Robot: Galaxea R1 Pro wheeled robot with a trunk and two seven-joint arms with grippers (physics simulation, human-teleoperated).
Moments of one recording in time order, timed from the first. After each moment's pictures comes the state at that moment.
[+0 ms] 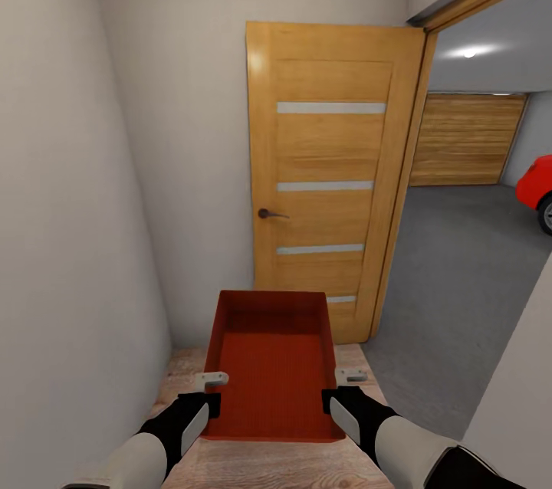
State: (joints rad) left arm -0.66 -0.11 -0.01 -0.25 0.07 0.26 0.22; right arm -0.74 0.12 0.63 -0.15 -0.65 0.23 -0.33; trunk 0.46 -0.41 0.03
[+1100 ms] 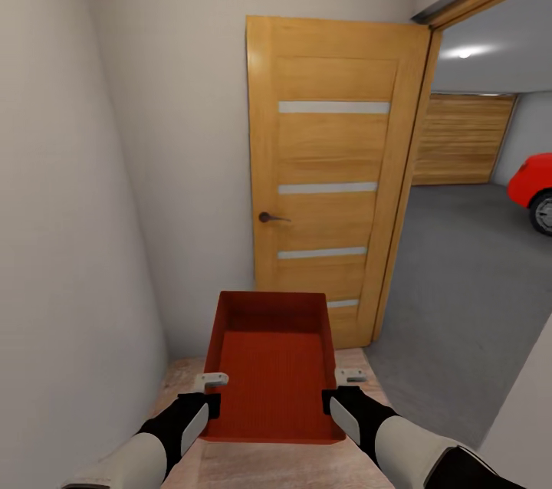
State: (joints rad) left arm -0.66 -0.11 -0.01 -0.25 0.07 0.27 0.22; right arm -0.74 0.12 0.62 -0.15 -0.65 0.24 -0.33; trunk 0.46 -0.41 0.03
